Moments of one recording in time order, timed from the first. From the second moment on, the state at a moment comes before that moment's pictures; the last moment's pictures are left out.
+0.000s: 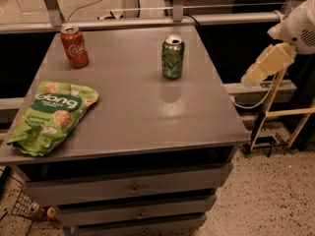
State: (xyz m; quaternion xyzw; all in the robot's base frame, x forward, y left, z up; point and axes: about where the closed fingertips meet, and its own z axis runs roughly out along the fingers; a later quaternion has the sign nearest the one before) arm 0.557 -0.242 0.965 -0.47 0.83 0.04 0.31
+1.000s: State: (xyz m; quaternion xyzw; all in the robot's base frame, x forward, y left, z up) arm 0.651 -0.181 0.950 -0.44 0.81 0.10 0.38
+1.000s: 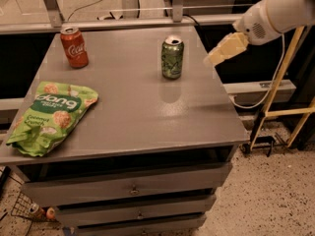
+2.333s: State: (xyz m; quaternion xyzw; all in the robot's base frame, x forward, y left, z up) arm 0.699 -0.076 0.916 -0.53 0.77 0.13 0.33
